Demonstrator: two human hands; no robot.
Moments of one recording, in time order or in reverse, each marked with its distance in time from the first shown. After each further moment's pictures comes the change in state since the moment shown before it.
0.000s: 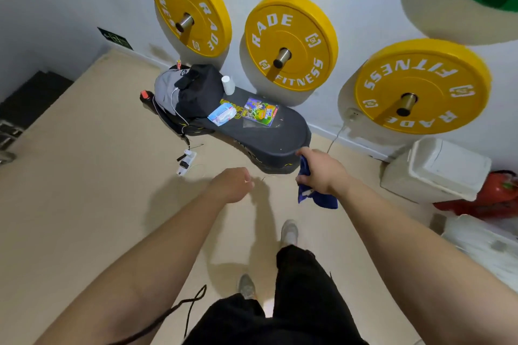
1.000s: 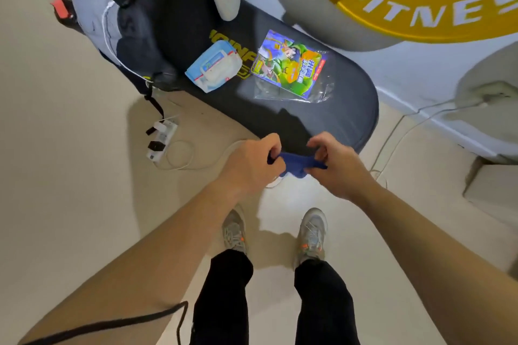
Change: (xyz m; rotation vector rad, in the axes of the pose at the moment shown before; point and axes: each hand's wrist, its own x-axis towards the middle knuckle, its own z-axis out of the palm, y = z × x) left_hand 0.496 -0.130 0.063 -0.192 0.184 0.229; right_hand 0.460 0.095 0.203 0.374 -0.068 0.006
